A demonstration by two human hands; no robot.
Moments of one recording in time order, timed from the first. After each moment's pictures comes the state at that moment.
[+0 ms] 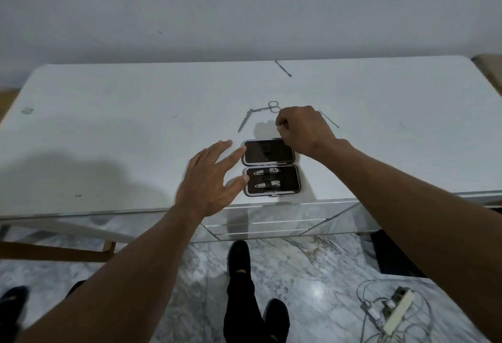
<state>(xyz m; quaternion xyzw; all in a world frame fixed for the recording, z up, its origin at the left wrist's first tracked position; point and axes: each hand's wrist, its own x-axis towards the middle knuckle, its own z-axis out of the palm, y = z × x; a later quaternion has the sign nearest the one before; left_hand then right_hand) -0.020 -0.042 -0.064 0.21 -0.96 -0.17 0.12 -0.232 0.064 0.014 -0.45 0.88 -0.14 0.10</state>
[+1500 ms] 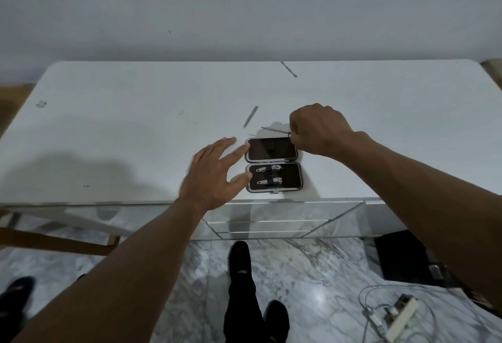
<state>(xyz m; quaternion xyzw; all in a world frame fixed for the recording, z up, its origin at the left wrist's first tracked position) -0.020 -0.041 -0.066 0.22 -0.95 -0.16 0.12 -0.235 0.080 0.032 -0.50 0.86 0.01 0.06</state>
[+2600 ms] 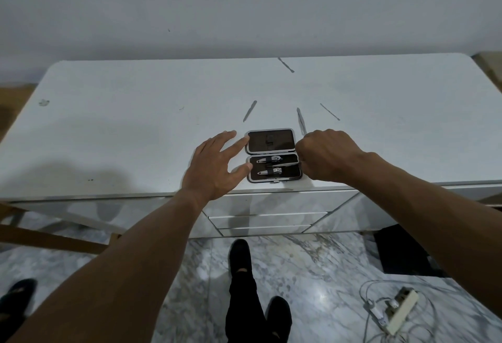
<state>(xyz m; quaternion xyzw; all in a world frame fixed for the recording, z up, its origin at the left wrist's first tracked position) -0.020 -0.043 -0.069 0.22 -0.96 -0.15 0.13 -0.197 0.130 0.032 -0.57 0.81 0.13 0.05</state>
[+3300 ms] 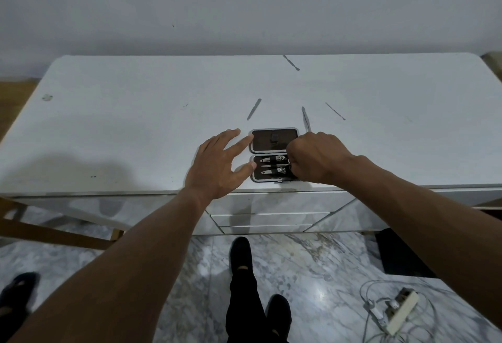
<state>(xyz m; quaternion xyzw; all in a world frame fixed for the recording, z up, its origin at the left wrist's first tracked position) -0.020 -0.043 -0.071 0.22 -0.95 -0.16 0.14 -0.182 0.113 0.026 -0.57 0.82 0.08 0.09</state>
